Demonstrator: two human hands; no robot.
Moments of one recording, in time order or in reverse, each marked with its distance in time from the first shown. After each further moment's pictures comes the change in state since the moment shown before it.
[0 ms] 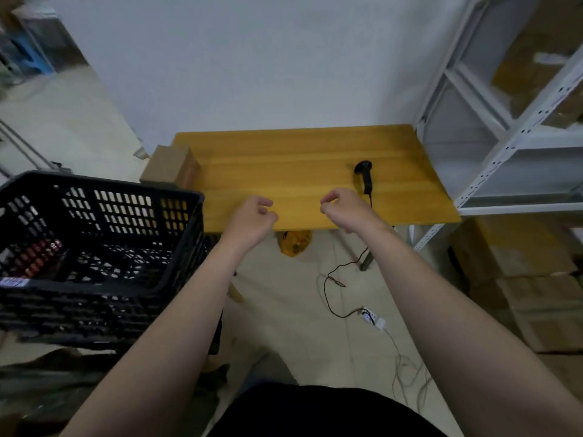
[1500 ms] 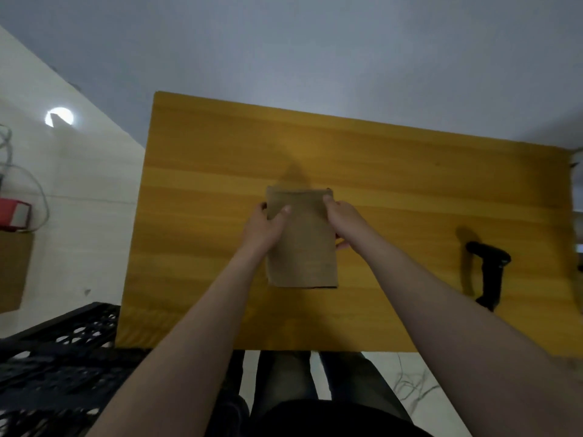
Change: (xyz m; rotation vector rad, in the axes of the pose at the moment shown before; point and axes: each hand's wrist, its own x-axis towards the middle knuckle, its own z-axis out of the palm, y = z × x) left_hand 0.568 -0.140 -0.113 -0.280 -0.149 -0.561; right_hand 0.573 -0.144 0.180 0.044 -0.323 0.622
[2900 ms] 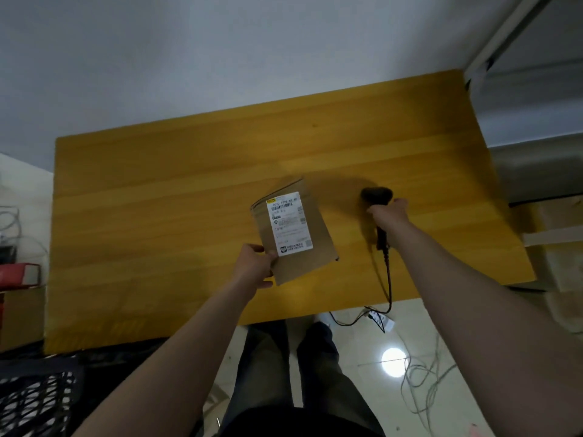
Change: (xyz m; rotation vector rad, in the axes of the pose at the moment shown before) left_hand -0.112 -0.023 0.294 0.094 0.050 -0.156; right_hand 0.020 0.324 -0.258 0.541 0.304 0.145
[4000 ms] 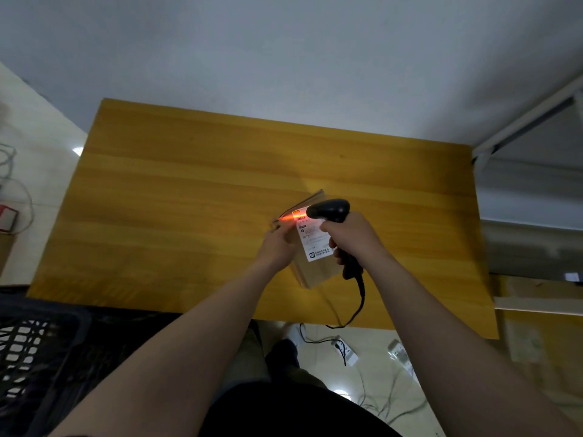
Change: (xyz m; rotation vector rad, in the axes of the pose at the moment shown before) left_hand -0.012 0.023 -0.003 0.056 -0.045 0.463; right_hand -0.137 -0.044 0.055 -0.370 -0.253 -0.429
